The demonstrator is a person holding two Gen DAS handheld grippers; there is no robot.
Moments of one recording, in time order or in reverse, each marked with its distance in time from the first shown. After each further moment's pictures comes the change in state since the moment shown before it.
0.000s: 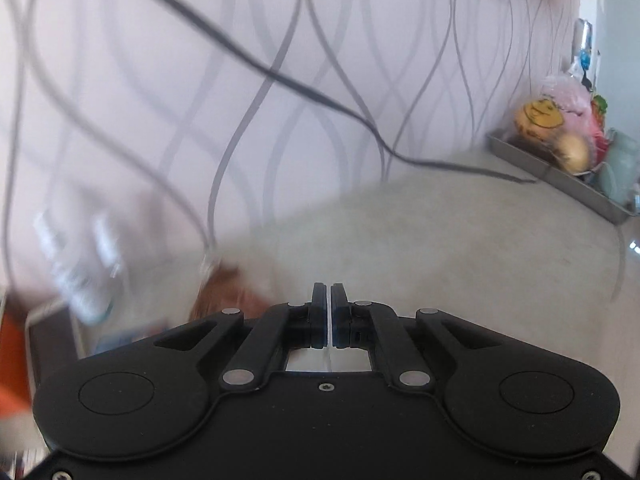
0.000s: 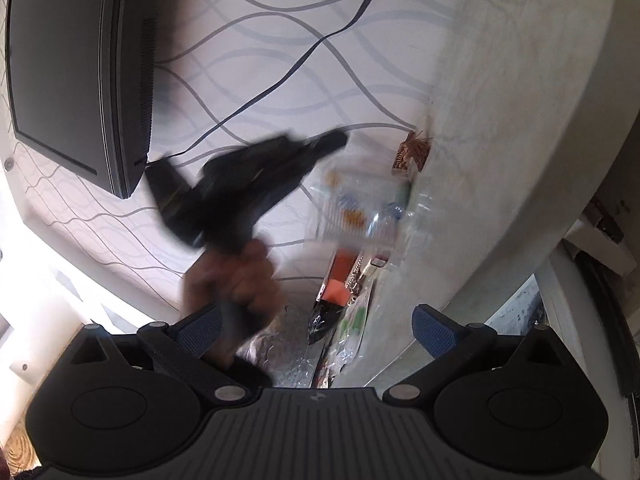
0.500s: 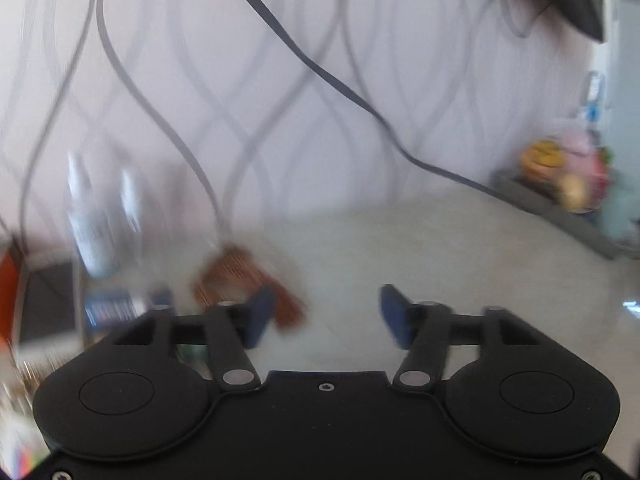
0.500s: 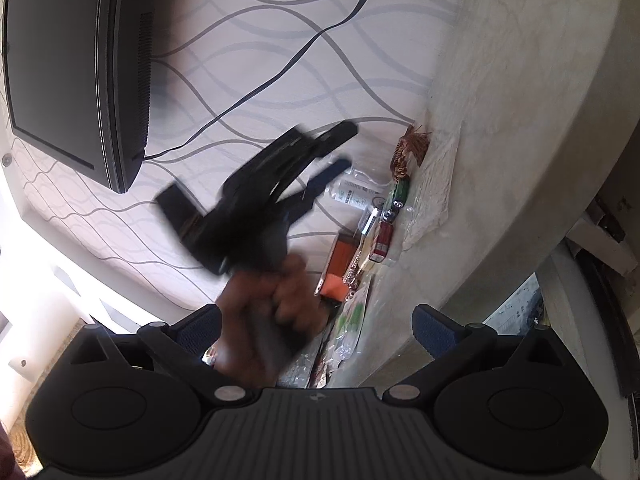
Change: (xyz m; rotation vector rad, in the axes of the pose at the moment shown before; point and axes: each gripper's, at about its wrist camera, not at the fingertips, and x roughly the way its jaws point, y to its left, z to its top) left arm -0.045 0.002 -0.070 -0.156 -0.059 -0.082; right arm -0.004 0.000 0.002 0.007 -0.055 -0.026
